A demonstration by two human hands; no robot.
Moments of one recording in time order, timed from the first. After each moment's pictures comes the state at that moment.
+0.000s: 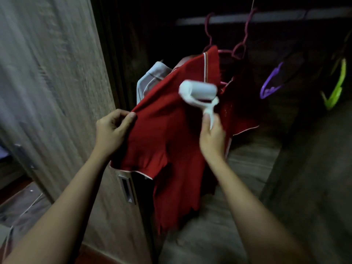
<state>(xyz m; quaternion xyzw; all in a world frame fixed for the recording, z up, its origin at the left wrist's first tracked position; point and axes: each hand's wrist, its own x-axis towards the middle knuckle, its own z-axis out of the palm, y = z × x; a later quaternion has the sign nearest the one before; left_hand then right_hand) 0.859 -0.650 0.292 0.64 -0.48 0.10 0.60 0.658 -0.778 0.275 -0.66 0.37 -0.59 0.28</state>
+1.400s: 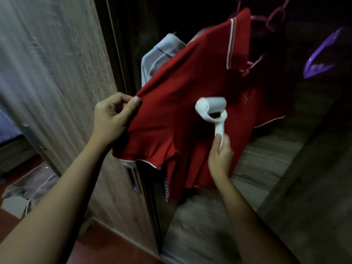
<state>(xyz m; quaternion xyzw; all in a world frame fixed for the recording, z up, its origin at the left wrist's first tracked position) 0.859 -0.651 0.294 0.62 -0.48 0.08 0.62 0.679 -0.809 0.169 -0.64 0.40 -0.58 0.30</state>
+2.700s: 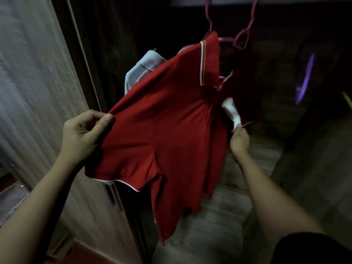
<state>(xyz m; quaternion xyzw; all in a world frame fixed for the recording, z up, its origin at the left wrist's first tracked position) 0.862 -0.649 0.294 0.62 -0.49 0.09 0.61 0.626 -0.957 0.204 -0.58 0.54 -0.51 0.34</state>
